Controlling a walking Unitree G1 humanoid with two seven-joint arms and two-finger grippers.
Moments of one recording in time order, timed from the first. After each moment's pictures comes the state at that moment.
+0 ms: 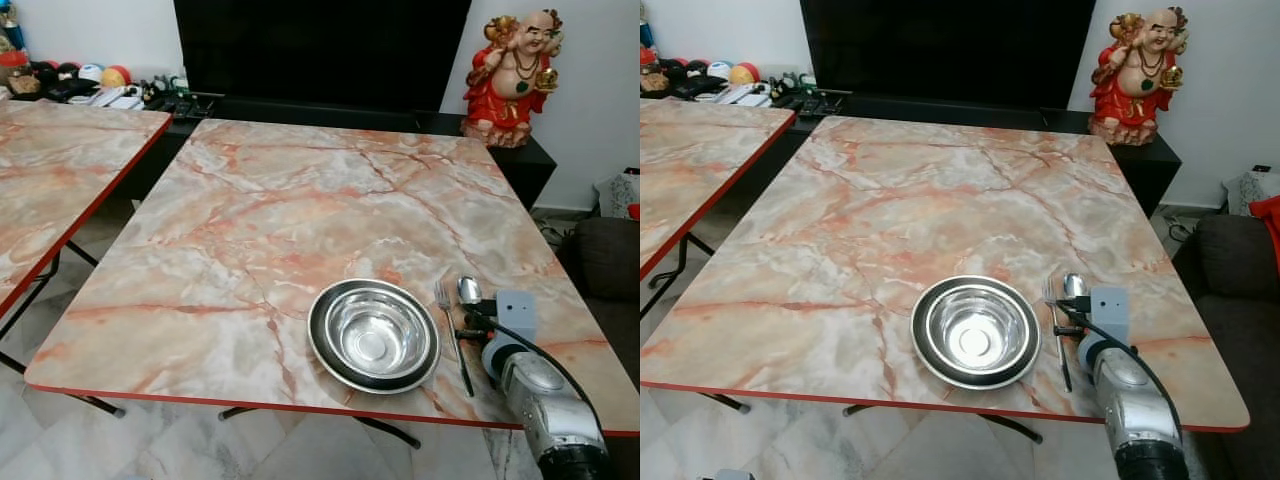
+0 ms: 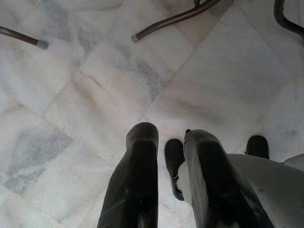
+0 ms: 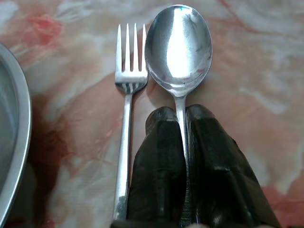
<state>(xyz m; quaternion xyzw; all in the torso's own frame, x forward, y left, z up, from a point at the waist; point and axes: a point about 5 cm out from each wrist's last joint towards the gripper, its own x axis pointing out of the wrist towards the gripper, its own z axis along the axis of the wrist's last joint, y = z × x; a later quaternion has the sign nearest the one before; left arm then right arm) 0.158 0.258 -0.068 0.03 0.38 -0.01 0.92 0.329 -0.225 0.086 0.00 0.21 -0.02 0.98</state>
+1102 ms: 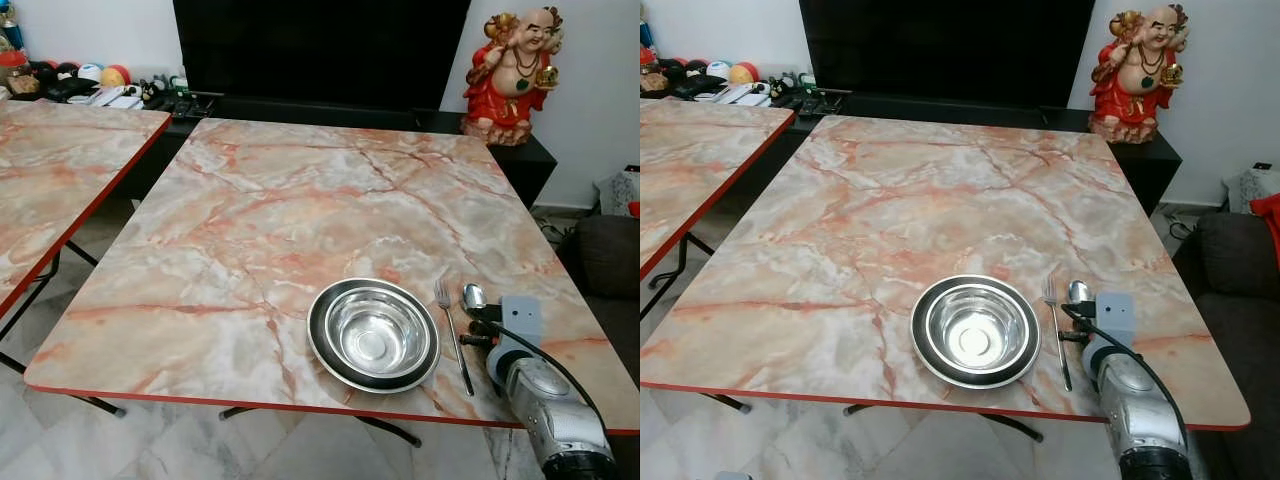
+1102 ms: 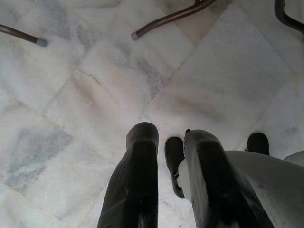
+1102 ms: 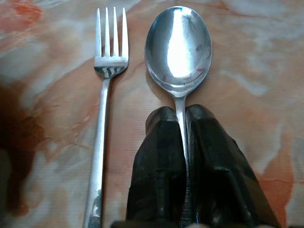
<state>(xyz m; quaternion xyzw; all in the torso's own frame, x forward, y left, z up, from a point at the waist) 0.156 0.259 -0.069 0.03 0.39 -0.01 0.92 0.325 -0.232 0.085 0.00 0.22 -0.03 0.98</state>
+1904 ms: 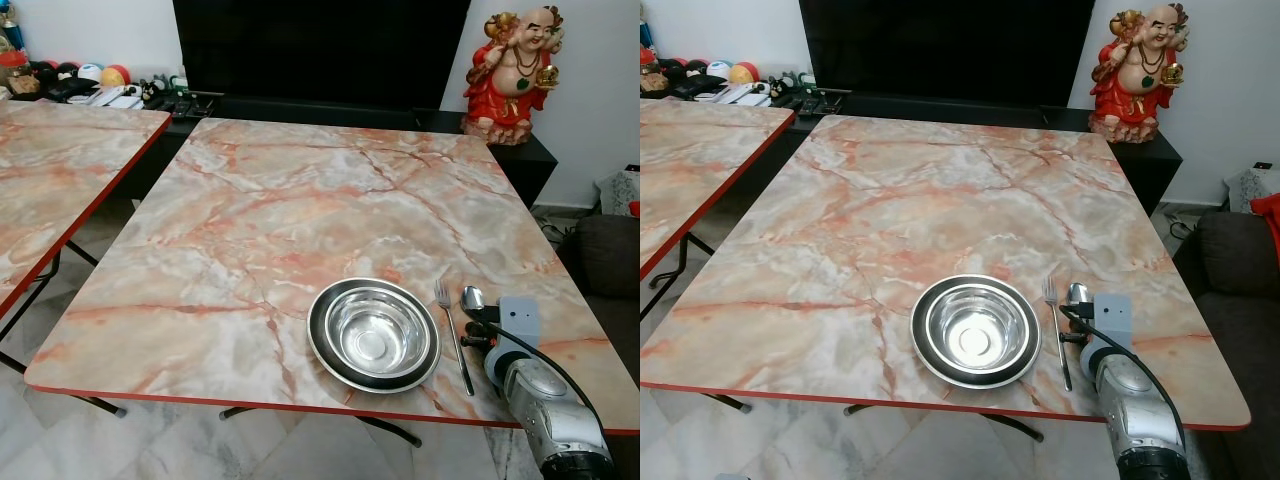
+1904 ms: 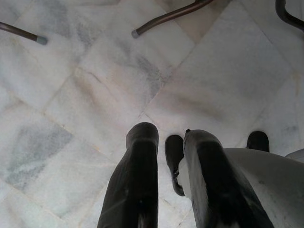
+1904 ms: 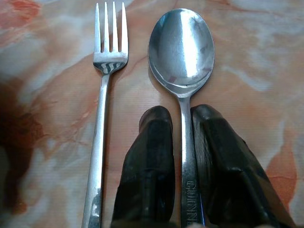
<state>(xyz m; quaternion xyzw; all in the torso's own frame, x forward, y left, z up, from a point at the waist) 0.154 0.259 -0.070 0.03 0.39 -0.01 0.92 0.325 -0.232 0.083 0.00 0.22 -0.03 0.97</state>
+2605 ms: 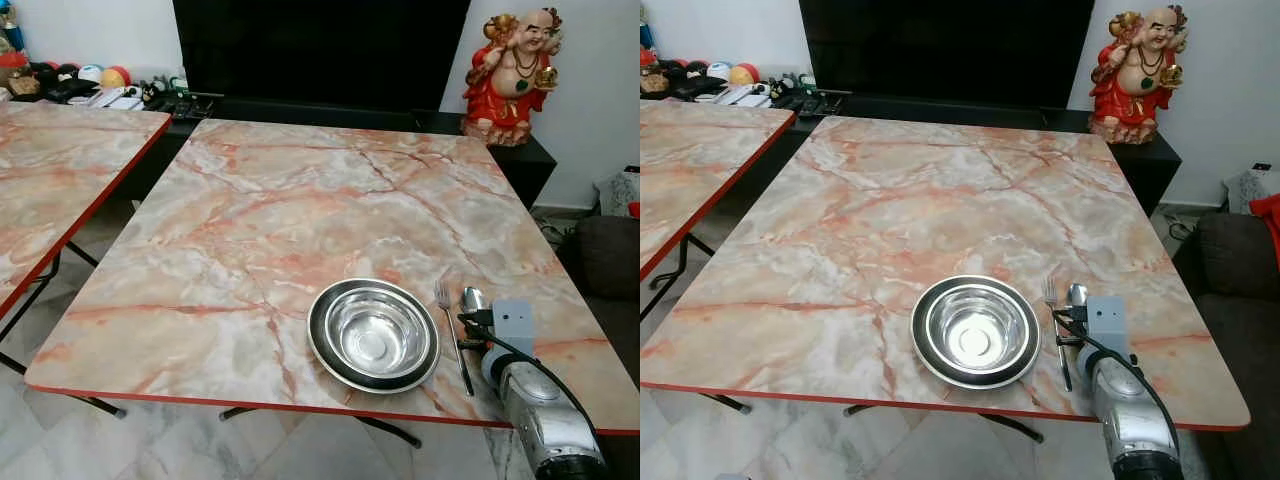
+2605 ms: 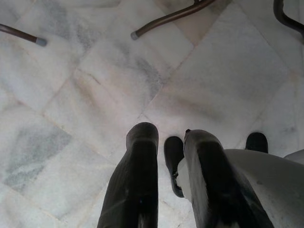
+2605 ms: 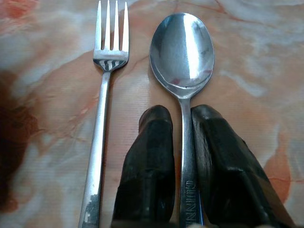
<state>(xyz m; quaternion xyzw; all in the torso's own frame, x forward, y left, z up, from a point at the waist) 0.154 0.258 -0.070 0.03 0.39 -0.02 0.92 0.322 -0.228 0.075 -0.04 0.21 -0.04 0.98</state>
